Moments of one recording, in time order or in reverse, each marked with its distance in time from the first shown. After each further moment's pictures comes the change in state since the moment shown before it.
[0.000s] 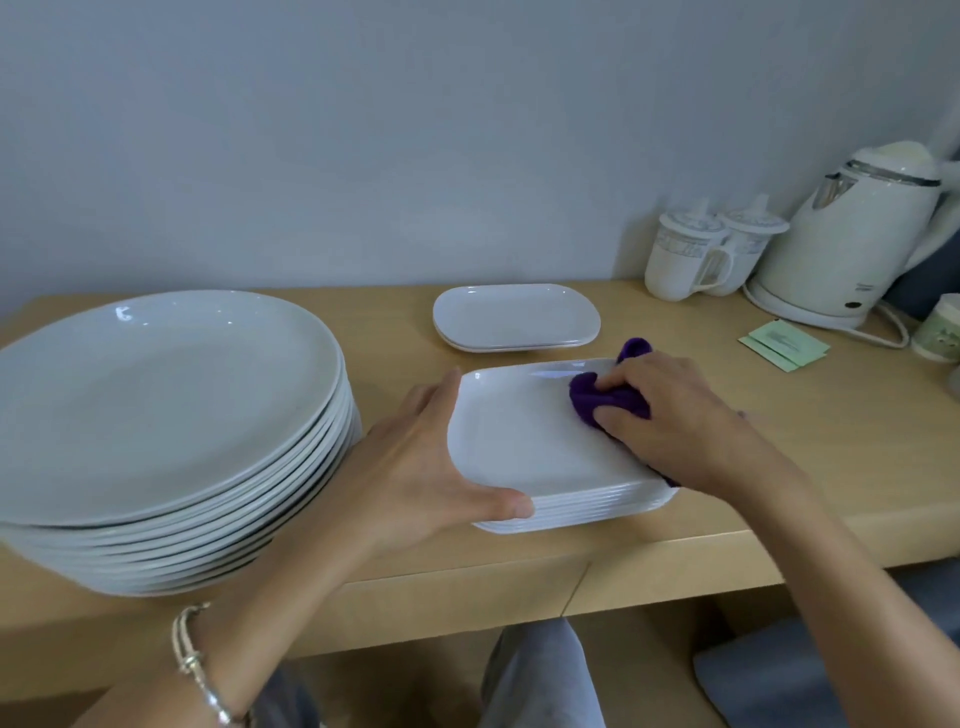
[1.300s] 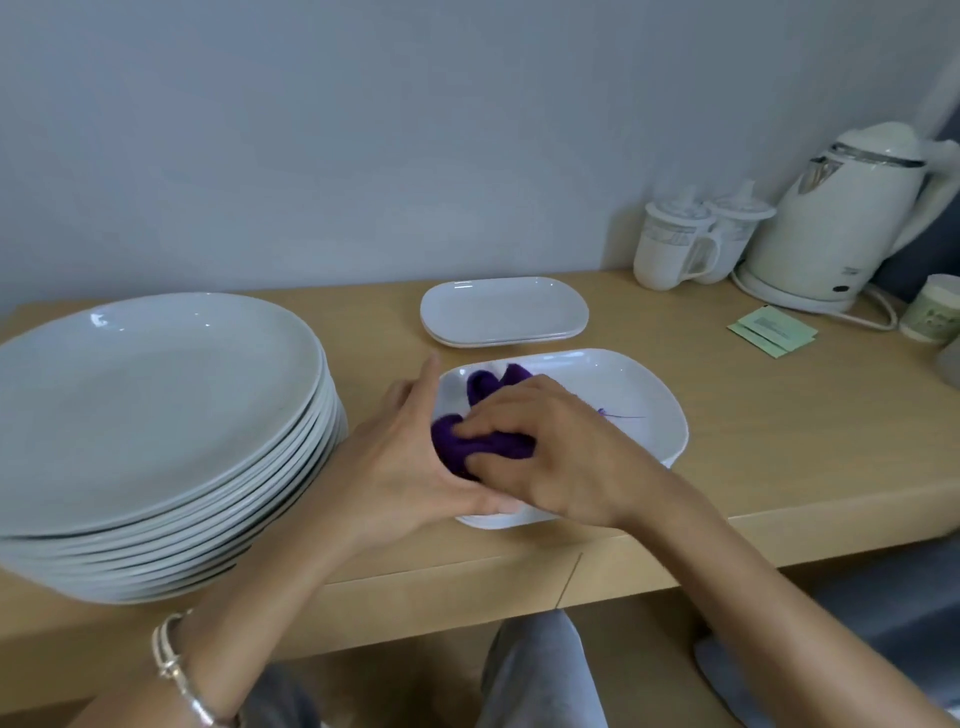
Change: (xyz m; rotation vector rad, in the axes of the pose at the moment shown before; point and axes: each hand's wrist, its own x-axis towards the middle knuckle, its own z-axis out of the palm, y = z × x) left_hand 0.000 -0.001 0.001 -0.042 0.006 0.000; right_hand -0.011 -0.058 0.024 0.261 -0.147 -0.427
